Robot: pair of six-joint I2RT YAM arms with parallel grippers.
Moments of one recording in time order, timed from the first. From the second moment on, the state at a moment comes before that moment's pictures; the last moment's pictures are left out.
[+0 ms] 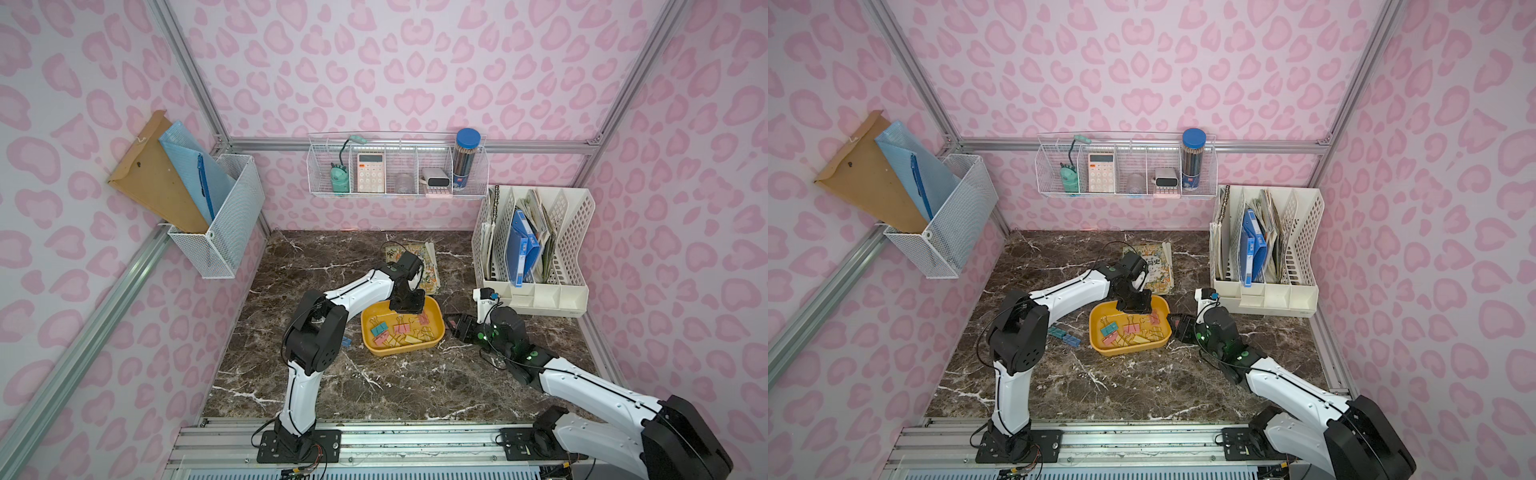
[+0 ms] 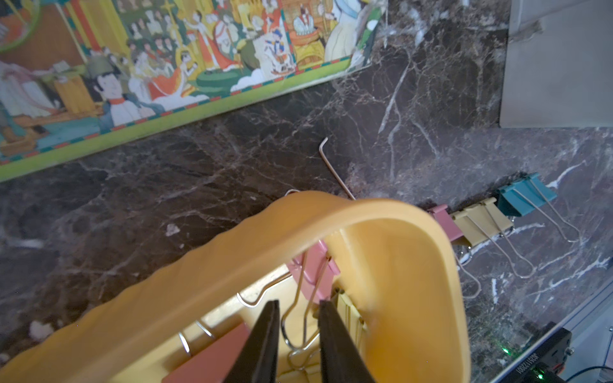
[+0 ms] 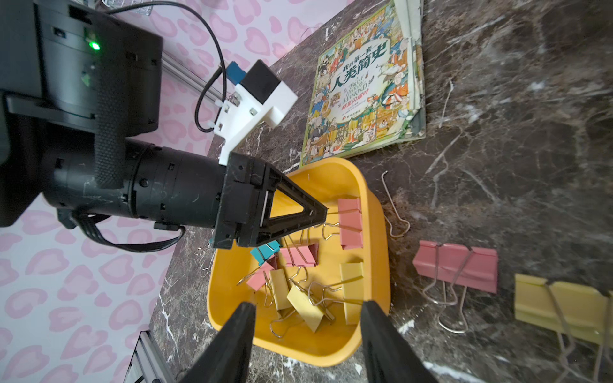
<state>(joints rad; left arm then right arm) -0.60 2.05 1.57 -0.71 0.27 -0.43 0.65 1.08 0.44 0.23 -0.12 0.79</state>
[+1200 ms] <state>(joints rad) -0.51 1.63 1.25 -0.42 0.39 -0.74 0.65 1.05 0.45 0.25 -0.12 0.77</state>
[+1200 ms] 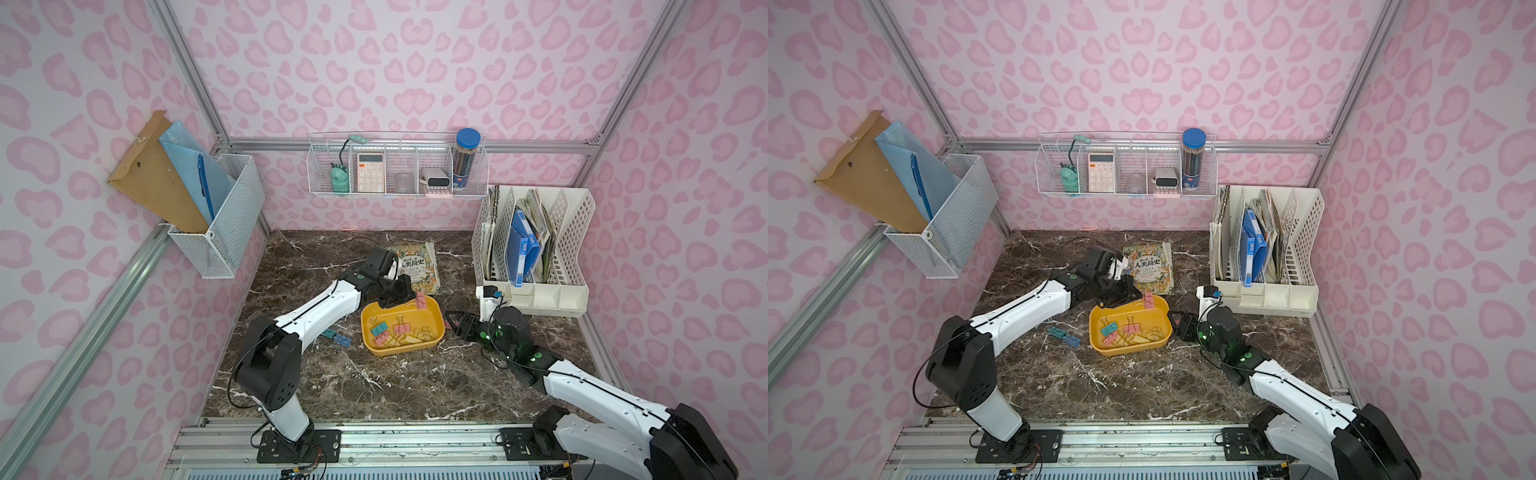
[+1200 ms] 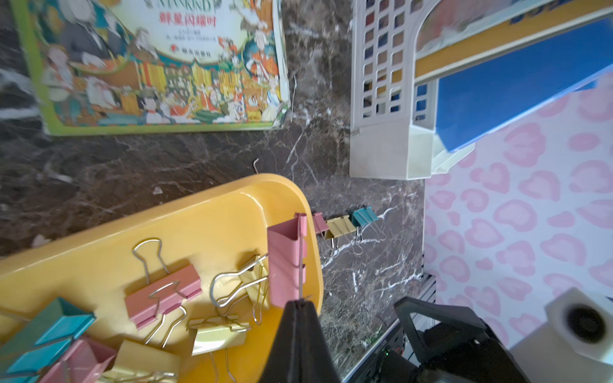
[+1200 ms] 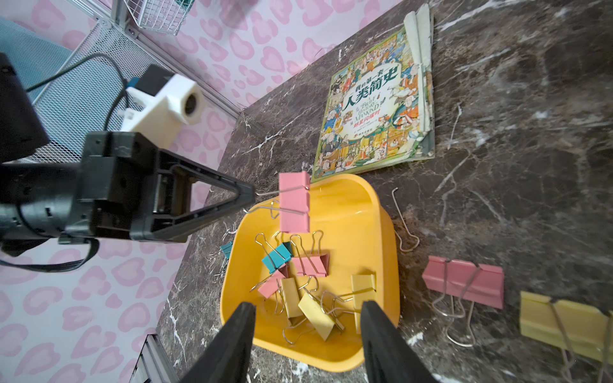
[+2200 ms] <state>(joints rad) 0.13 1.14 0.71 -0.57 0.05 -0.90 0.77 1.29 0.64 0.27 -0.14 0.74</state>
